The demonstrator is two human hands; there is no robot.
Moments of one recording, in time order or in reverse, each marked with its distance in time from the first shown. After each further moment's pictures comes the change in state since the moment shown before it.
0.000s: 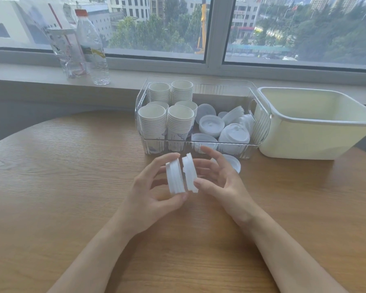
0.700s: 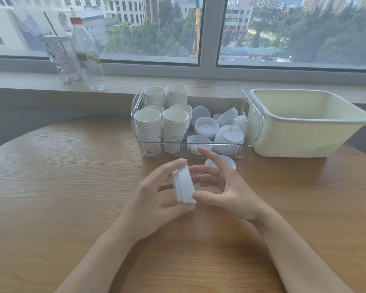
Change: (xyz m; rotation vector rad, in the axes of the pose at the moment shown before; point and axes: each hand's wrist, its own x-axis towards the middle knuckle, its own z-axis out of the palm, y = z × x) left_hand -0.002 0.009 0.009 0.035 -0.075 0.055; right_hand -0.007 -0.012 -0.020 -0.215 -0.139 0.016
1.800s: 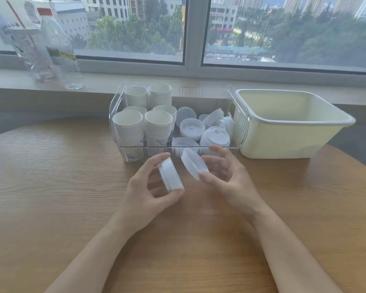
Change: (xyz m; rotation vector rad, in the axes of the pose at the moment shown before) left_hand 0.033 -0.020 0.021 -0.135 0.082 -0.168; right_hand 0.006 0.017 -0.030 0.033 0.350 0.104
